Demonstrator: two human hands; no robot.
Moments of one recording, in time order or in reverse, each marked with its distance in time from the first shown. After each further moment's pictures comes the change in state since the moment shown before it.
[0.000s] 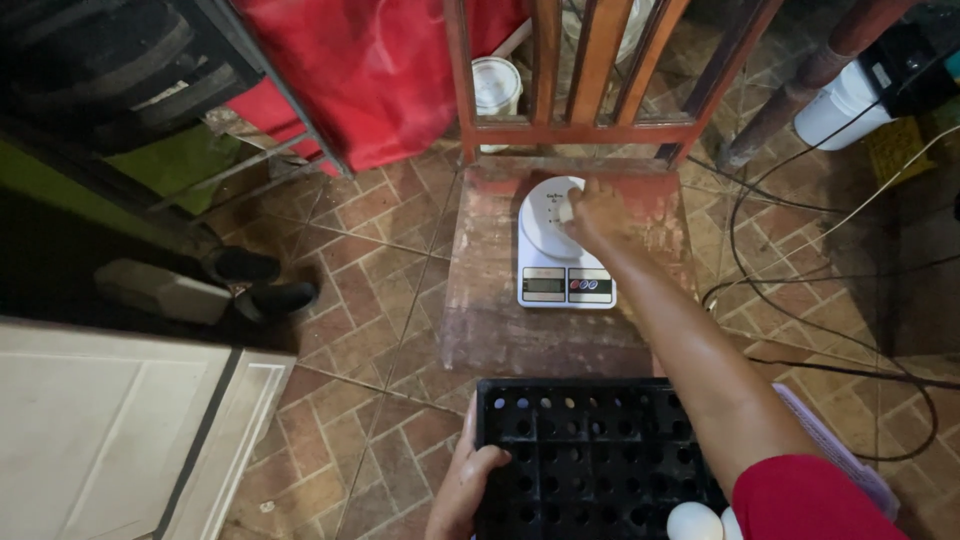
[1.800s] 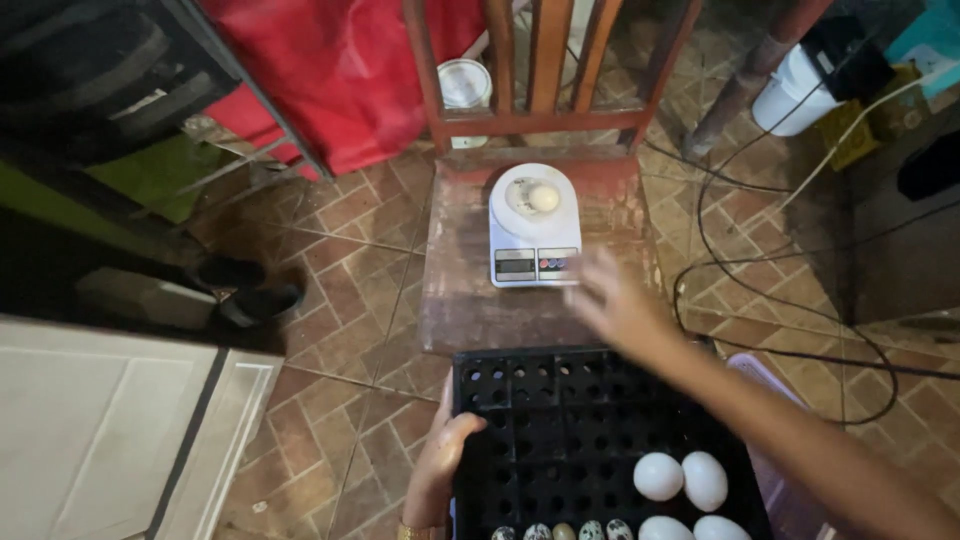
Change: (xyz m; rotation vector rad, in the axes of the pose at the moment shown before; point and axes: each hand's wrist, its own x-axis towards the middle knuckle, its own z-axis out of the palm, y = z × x) left_hand 0.013 -0.030 -0.006 -0.095 -0.026 0.146; right_hand -0.234 -0.018 -0.120 0.833 0.196 -0.257
